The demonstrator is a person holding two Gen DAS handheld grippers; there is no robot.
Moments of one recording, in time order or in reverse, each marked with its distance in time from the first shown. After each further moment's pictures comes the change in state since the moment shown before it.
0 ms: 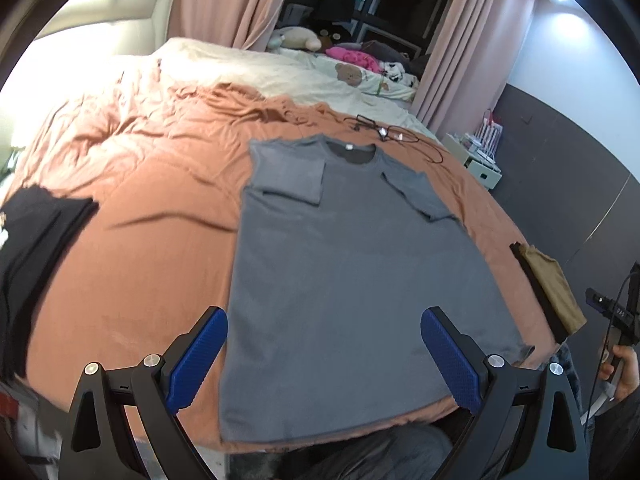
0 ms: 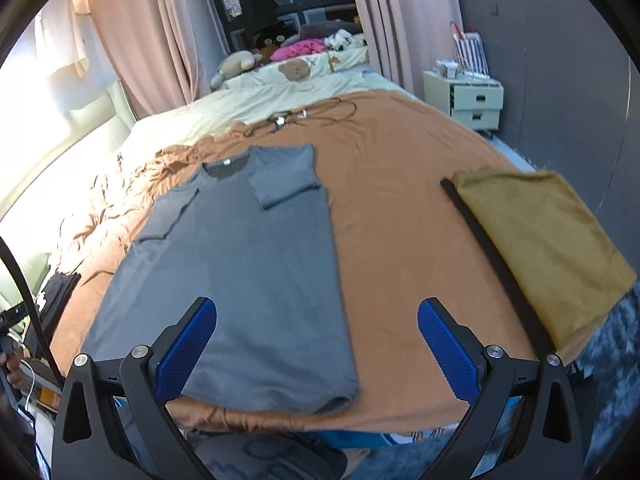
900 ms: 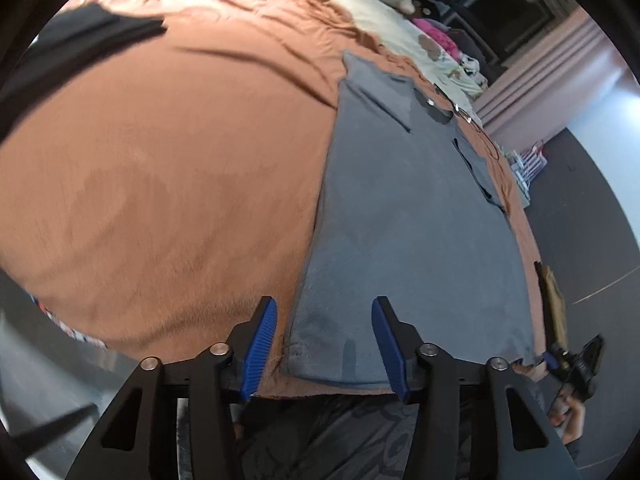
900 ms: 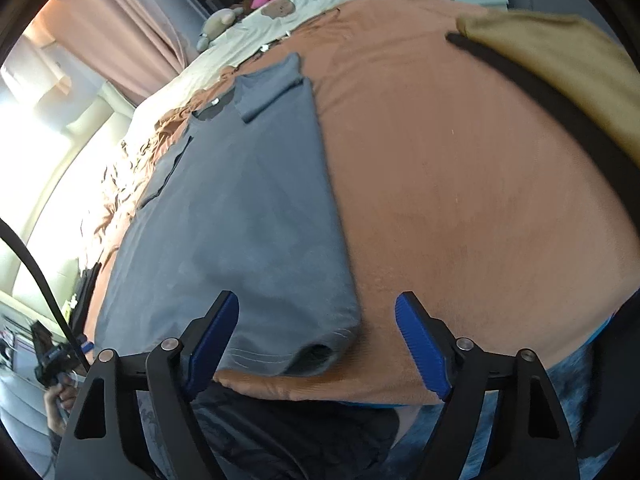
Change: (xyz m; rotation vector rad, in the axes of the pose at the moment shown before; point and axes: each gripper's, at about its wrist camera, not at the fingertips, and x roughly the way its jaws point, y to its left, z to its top) left arm 0.059 0.111 -0.094 -0.359 0.167 -0.032; right arm 0.092 -0.095 -0.036 0.239 0.217 0.215
